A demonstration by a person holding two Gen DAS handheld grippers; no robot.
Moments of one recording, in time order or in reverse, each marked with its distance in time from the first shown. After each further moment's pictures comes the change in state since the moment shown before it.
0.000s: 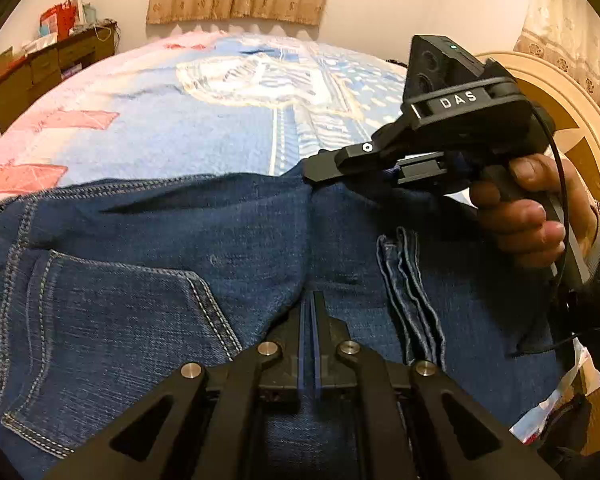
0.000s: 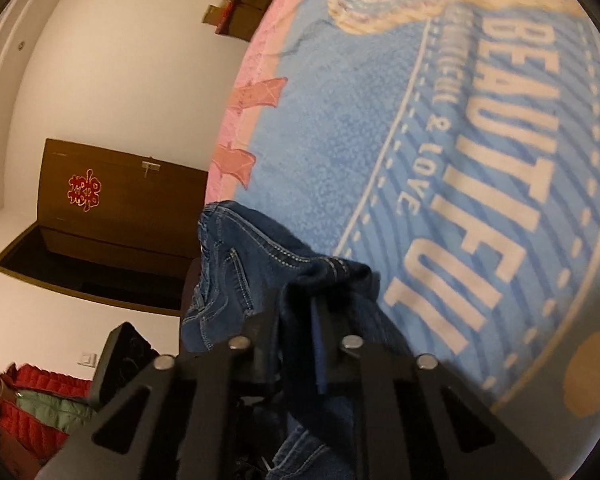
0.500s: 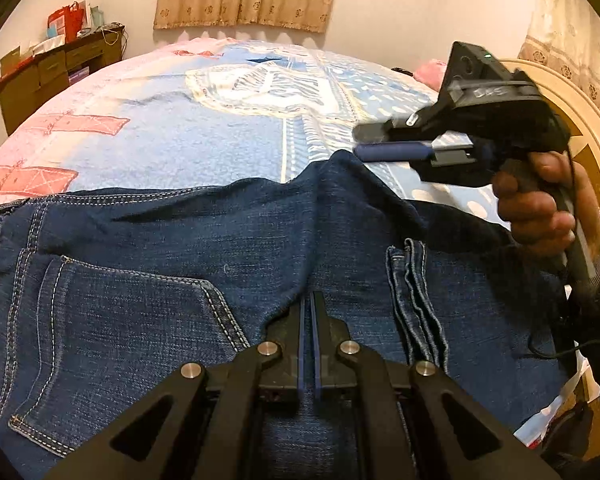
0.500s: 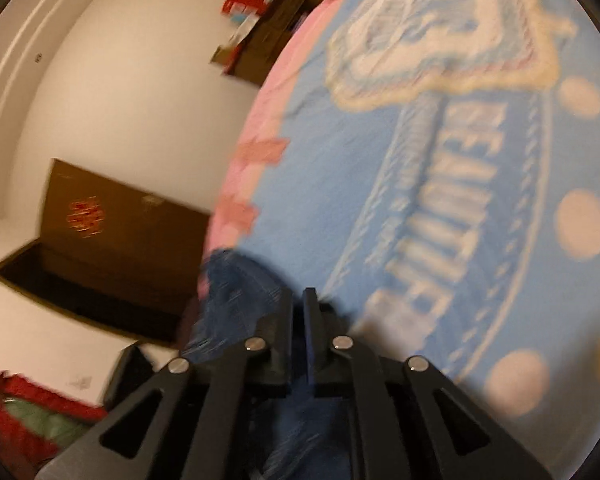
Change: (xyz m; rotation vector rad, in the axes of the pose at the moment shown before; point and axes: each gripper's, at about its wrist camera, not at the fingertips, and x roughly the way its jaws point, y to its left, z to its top) left arm -0.001 0.004 0.000 -0.021 -0.022 0.008; right arm -0.045 0.004 0.001 -0.008 -0.119 0.010
